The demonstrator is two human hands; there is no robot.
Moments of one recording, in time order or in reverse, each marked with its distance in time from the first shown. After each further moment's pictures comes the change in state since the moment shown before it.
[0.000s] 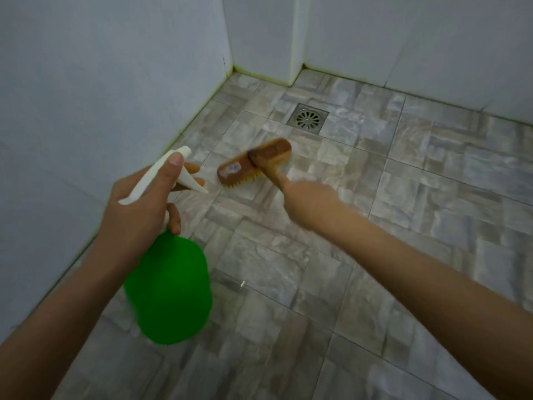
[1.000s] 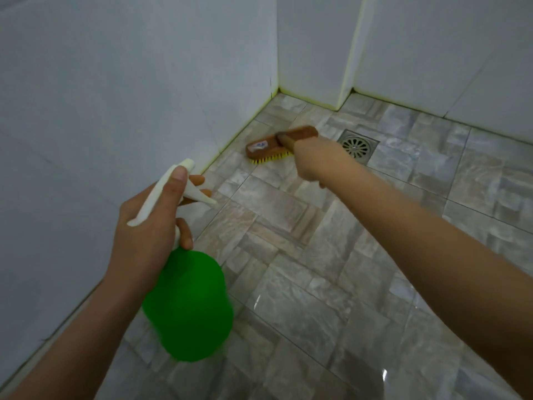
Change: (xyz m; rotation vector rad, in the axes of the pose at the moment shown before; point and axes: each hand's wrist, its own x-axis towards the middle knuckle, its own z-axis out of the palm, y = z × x) left_hand 0.038 -0.016 -0.027 -0.052 0.209 -0.029; right_hand 0.152 -0.018 -0.059 -0.071 0.043 0.019
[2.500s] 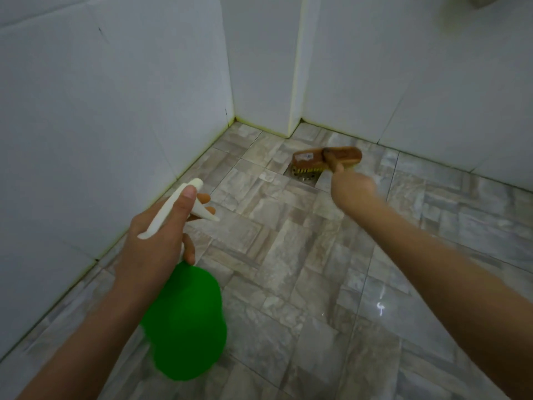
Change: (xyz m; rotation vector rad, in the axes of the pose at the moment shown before) left_hand -0.008 0.014 0.060 -0.052 -0.176 0.050; right_hand -0.044 0.125 0.031 -0.141 0.097 0.412
